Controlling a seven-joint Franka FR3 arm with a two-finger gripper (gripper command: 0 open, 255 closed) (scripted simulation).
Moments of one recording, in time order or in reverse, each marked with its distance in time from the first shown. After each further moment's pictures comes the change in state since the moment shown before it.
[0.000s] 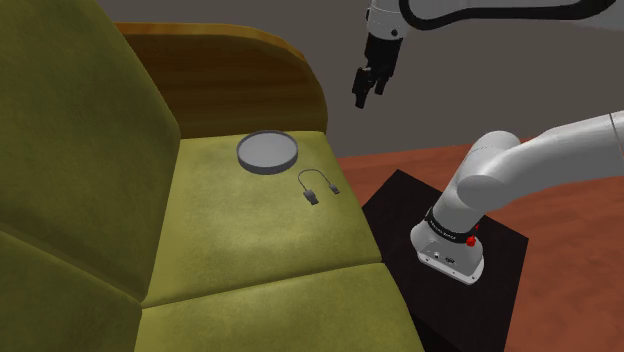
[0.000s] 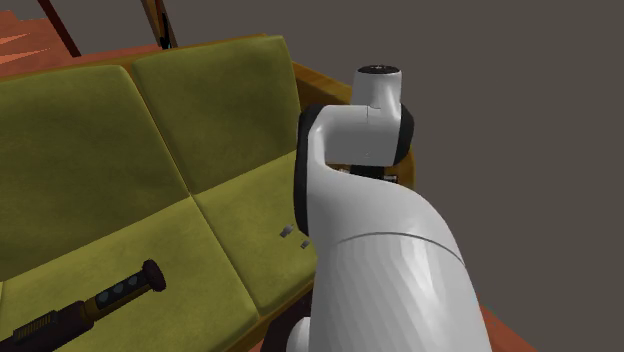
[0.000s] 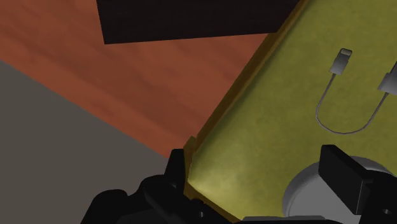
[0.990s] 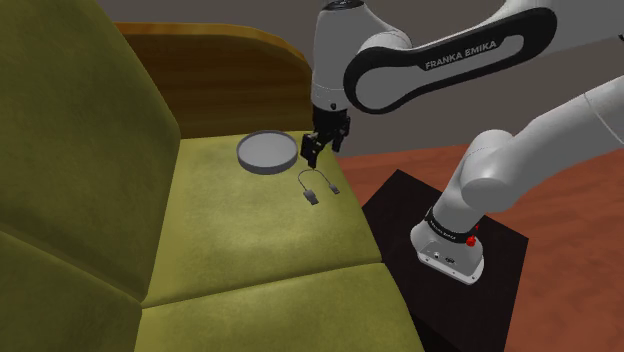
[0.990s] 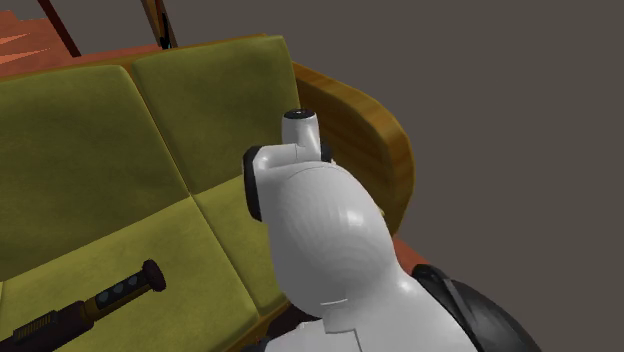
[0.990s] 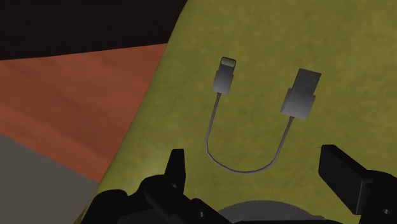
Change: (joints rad) arm 0.103 0.252 0.281 -0.080 0.173 0.316 0.327
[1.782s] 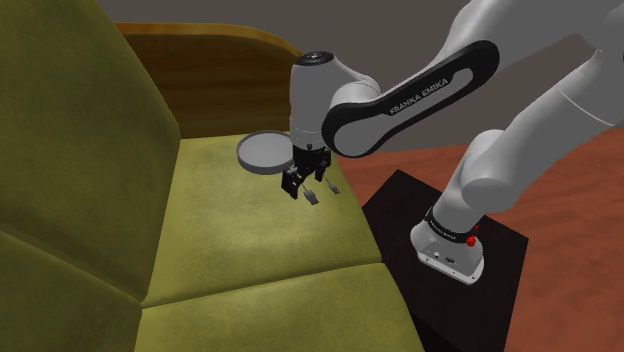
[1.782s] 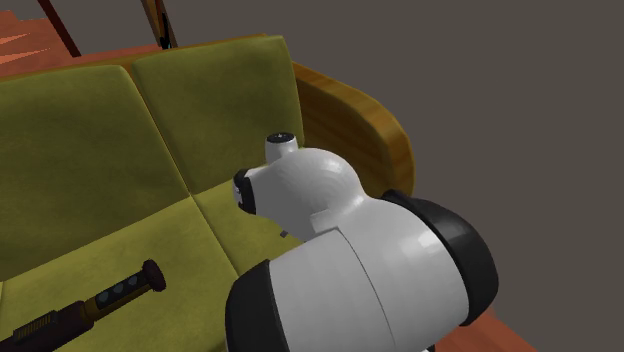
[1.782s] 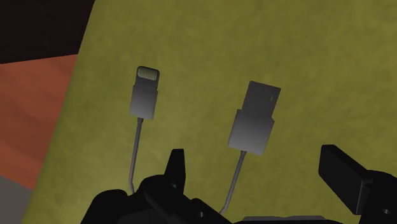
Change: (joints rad) arm 0.006 0.223 0.123 -0.007 -0.003 0.227 0.141
